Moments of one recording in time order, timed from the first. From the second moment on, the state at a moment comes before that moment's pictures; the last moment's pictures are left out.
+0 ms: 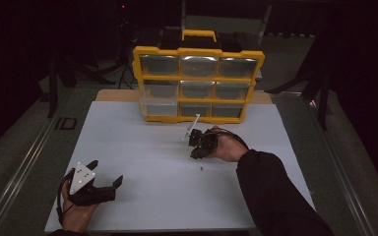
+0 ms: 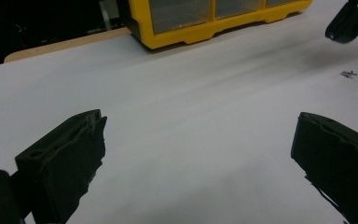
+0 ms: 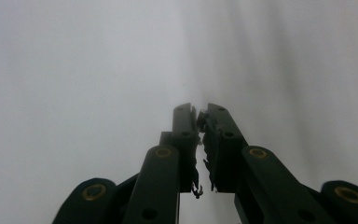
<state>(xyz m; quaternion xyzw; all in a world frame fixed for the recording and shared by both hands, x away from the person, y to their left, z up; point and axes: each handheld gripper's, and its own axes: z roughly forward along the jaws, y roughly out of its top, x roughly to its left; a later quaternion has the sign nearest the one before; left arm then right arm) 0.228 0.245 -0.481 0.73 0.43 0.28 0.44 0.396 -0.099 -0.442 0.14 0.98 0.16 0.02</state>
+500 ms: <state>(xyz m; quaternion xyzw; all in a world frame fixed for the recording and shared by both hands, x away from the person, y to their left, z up) 0.228 0.245 -0.481 0.73 0.43 0.28 0.44 0.412 -0.098 -0.405 0.14 0.97 0.18 0.04</state>
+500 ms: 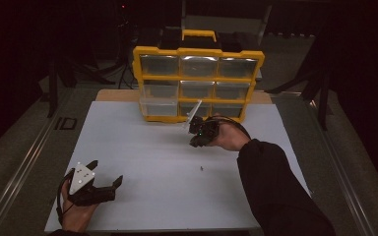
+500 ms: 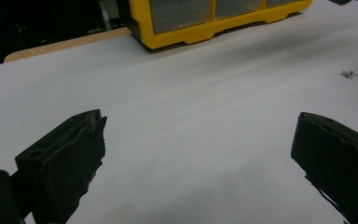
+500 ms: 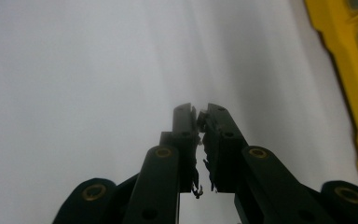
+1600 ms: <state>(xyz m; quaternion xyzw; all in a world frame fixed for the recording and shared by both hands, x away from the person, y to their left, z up) 0.228 0.245 -0.481 0.73 0.43 0.28 0.45 0.446 -0.093 -0.323 0.15 0.95 0.25 0.10</state>
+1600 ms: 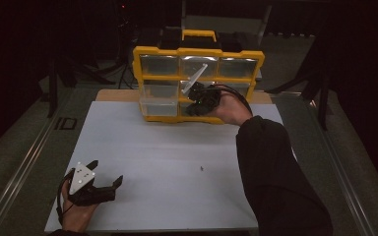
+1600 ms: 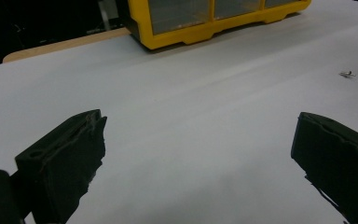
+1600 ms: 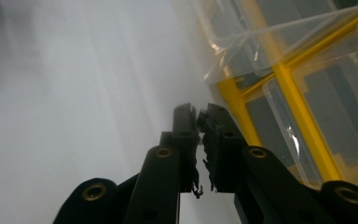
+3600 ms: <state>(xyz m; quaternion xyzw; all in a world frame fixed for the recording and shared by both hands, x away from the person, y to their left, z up) 0.227 0.245 -0.480 0.74 0.43 0.28 0.45 0.461 -0.048 -0.312 0.24 0.87 0.40 0.17</state>
